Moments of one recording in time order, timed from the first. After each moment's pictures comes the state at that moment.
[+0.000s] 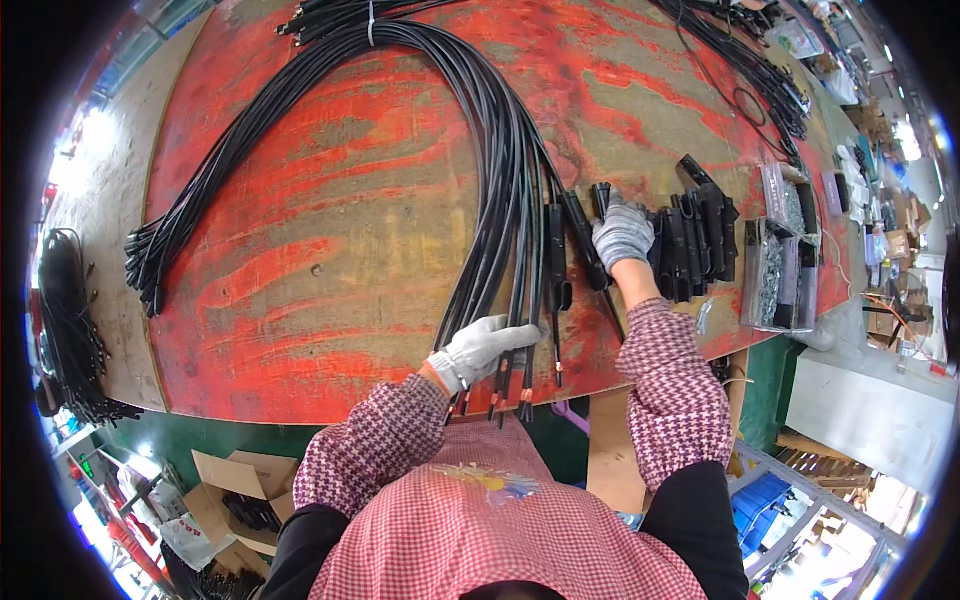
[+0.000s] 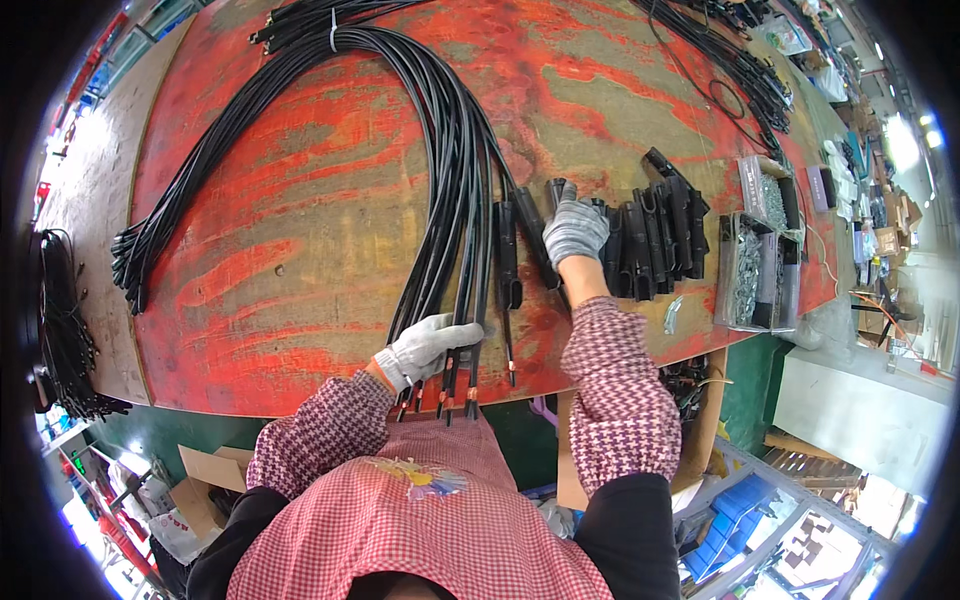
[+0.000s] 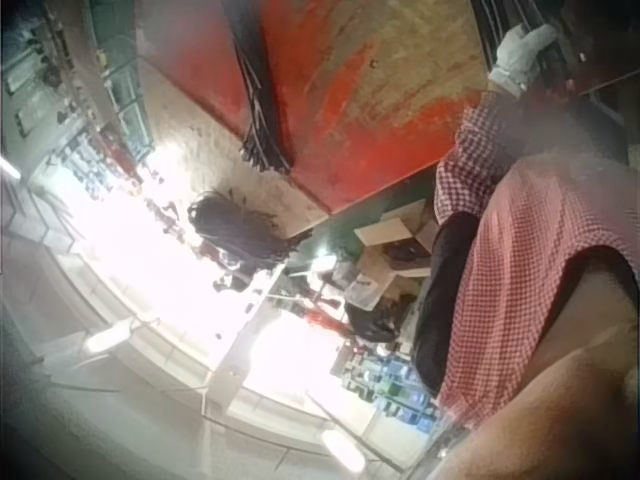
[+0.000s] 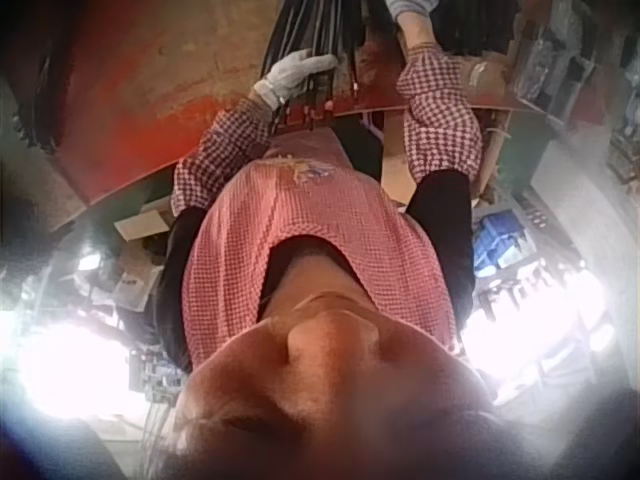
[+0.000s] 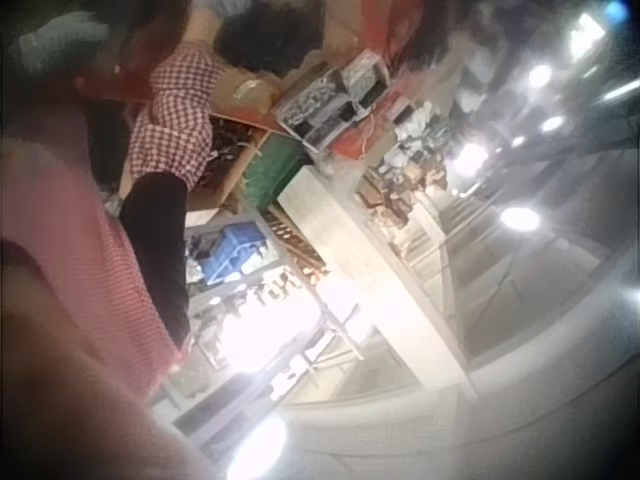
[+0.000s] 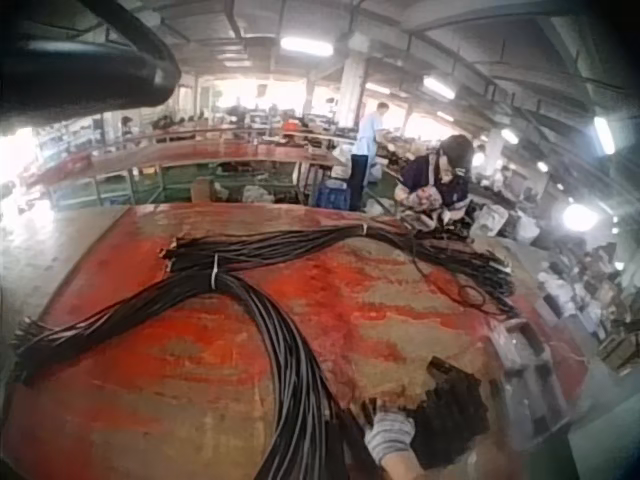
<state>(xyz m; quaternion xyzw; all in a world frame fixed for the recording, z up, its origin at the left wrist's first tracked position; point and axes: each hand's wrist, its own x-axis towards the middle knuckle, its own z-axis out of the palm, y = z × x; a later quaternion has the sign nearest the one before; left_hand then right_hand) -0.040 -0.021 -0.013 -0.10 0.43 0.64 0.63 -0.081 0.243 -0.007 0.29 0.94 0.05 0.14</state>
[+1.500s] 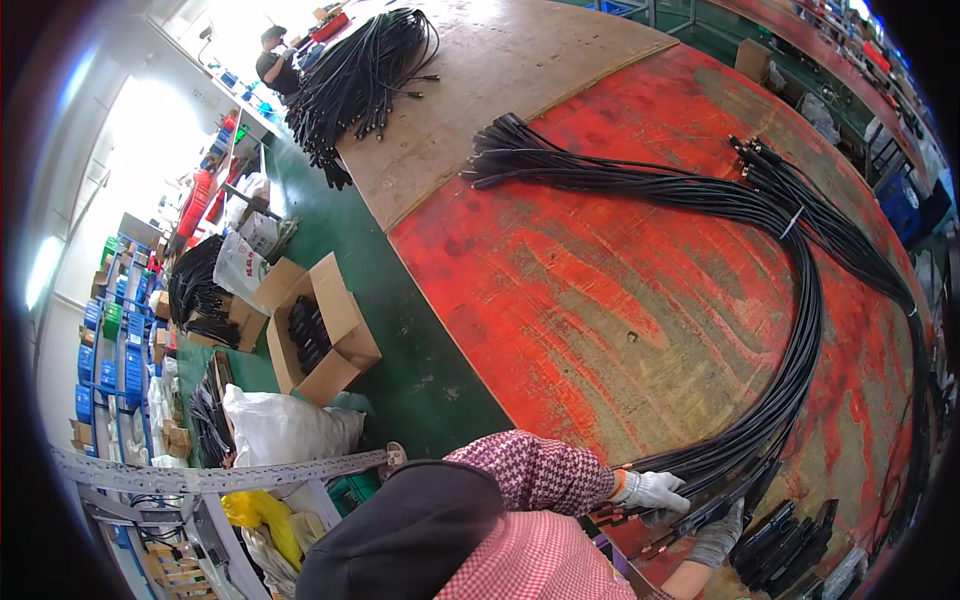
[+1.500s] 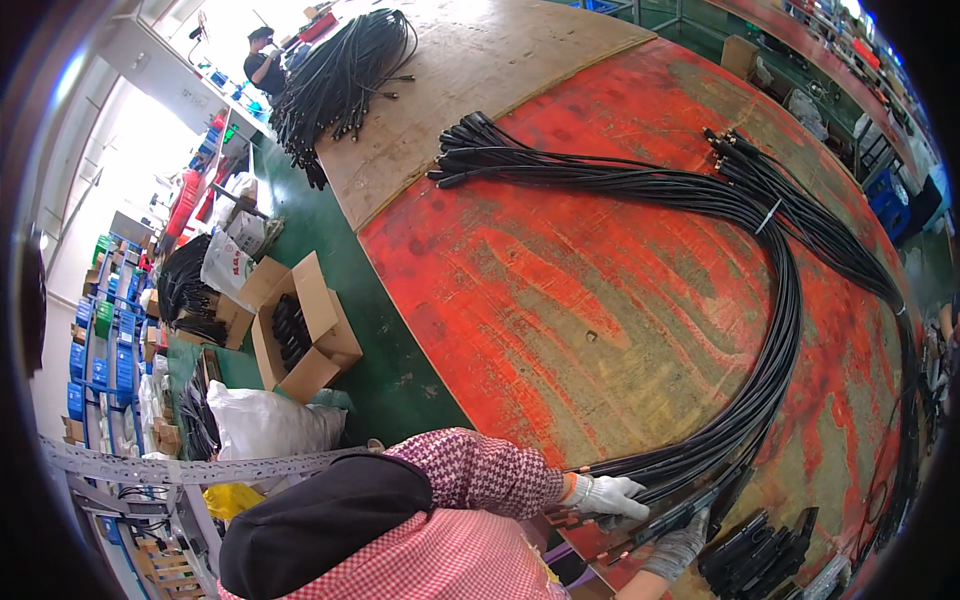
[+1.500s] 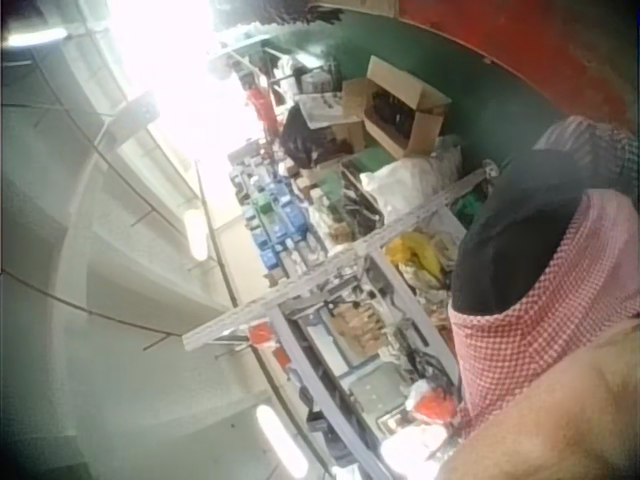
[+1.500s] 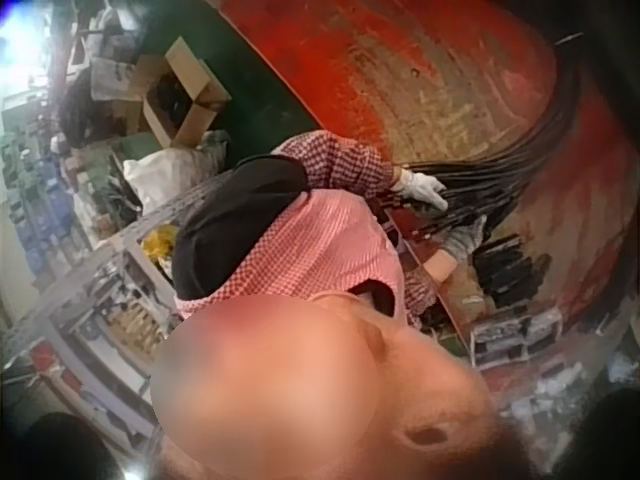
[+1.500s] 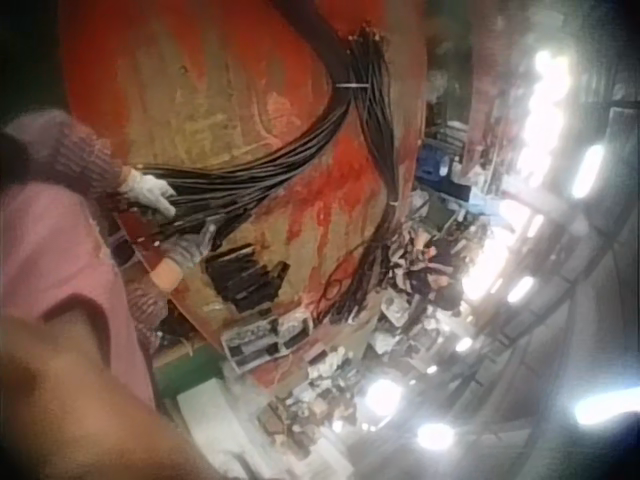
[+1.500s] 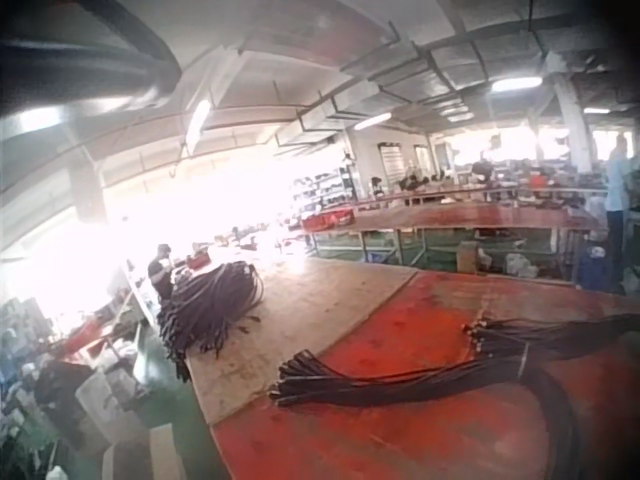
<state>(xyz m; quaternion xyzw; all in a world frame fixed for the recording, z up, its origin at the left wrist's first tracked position) -0.029 -0.057 -0.012 -0.03 0.47 0.70 0.53 0.011 0.174 -0.054 0.36 0.50 -0.79 0.02</state>
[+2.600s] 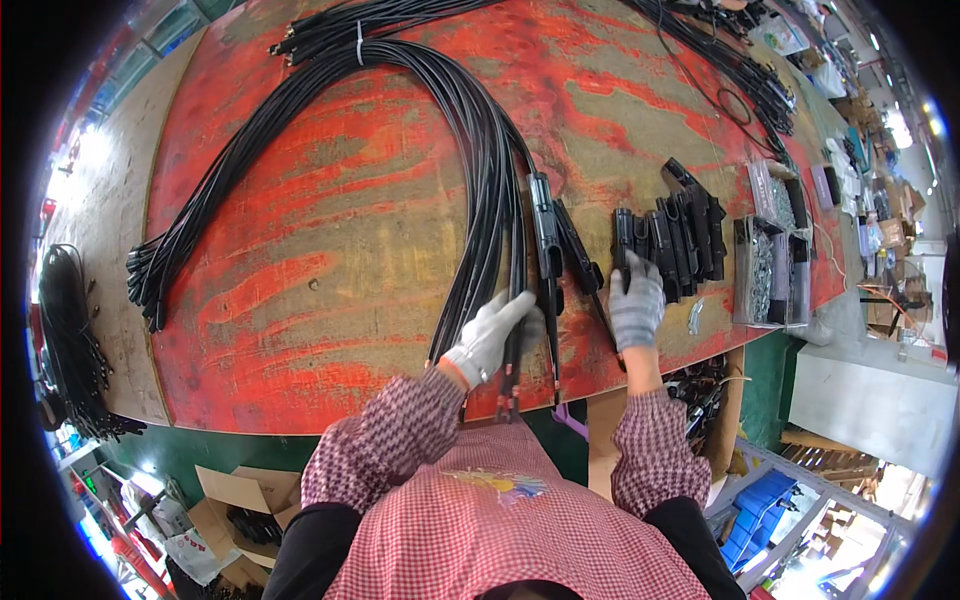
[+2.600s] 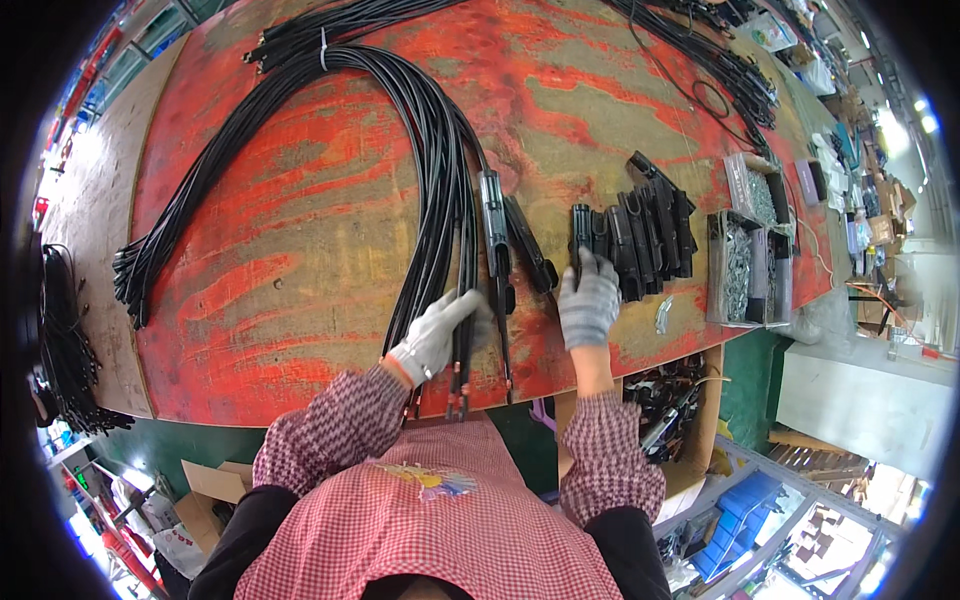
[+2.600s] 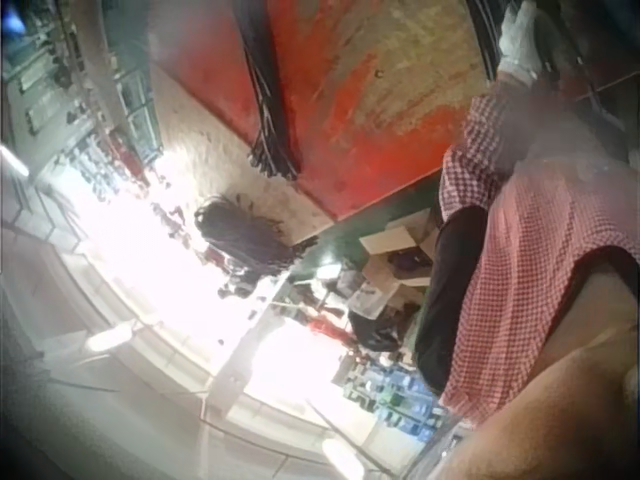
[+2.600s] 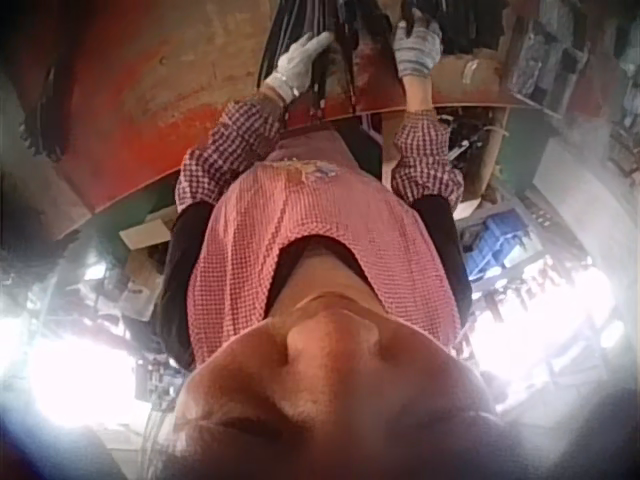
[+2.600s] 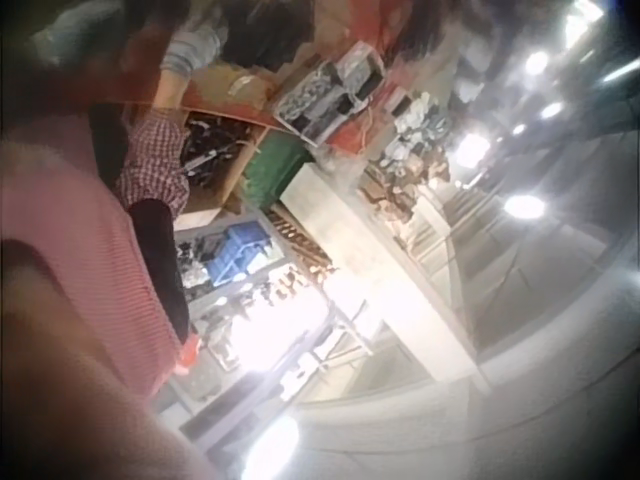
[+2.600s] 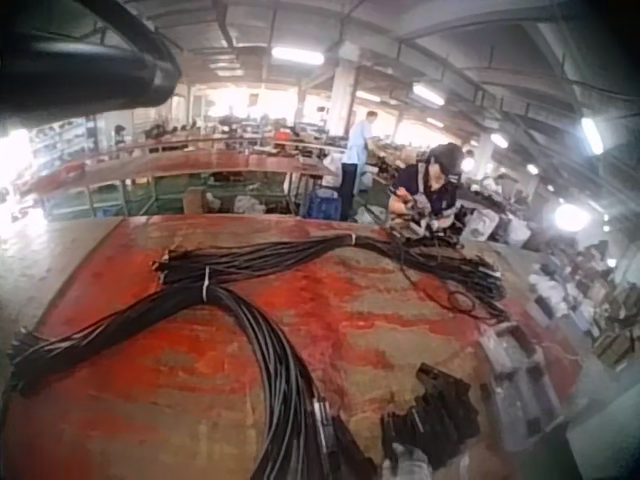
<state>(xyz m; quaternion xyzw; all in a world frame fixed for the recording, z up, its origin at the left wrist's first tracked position) -0.044 0.011 -0.014 -0.16 0.39 0.73 0.54 0.028 0.228 0.002 0.33 0.94 -0.08 -0.10</state>
